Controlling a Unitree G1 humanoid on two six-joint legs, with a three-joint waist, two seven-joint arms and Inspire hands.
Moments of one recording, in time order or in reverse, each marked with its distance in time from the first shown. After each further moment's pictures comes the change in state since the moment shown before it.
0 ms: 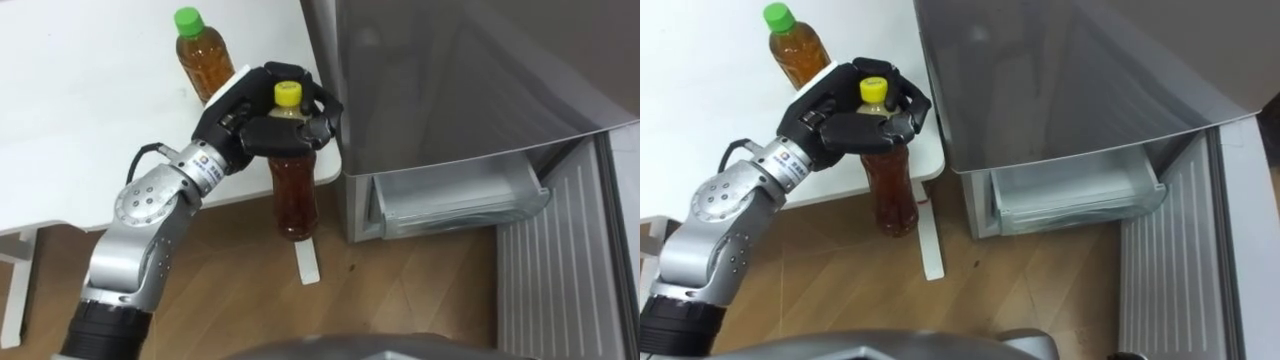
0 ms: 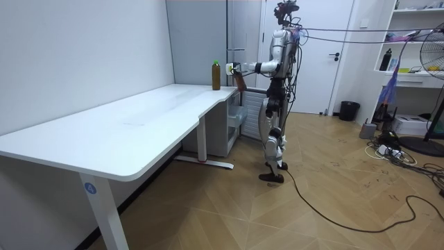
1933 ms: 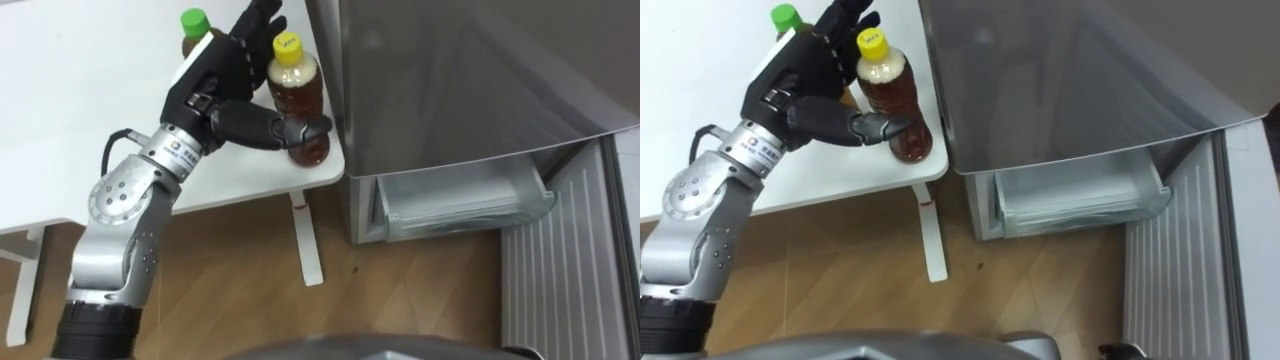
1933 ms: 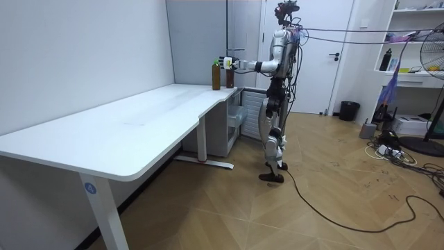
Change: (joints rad) left arm 0.001 -0.003 0.097 -0.018 -0.019 -0.090 -0.027; right arm -0.016 -0.001 -0.001 -0.004 -0.096 -0.027 0.046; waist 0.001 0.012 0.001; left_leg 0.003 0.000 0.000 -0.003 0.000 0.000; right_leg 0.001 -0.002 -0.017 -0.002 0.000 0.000
